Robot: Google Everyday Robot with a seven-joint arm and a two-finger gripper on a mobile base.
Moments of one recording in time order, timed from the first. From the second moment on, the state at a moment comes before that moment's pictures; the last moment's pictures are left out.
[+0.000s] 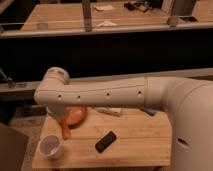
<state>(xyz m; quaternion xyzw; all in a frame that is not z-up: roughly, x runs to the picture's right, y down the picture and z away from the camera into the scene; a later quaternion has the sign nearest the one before) -0.208 0.127 0.657 -0.09 -0.27 -0.76 0.59</state>
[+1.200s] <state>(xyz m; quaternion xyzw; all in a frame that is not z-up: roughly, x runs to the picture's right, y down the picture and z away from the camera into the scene) -0.224 0.139 0.651 -0.09 -0.29 -0.77 0.56</state>
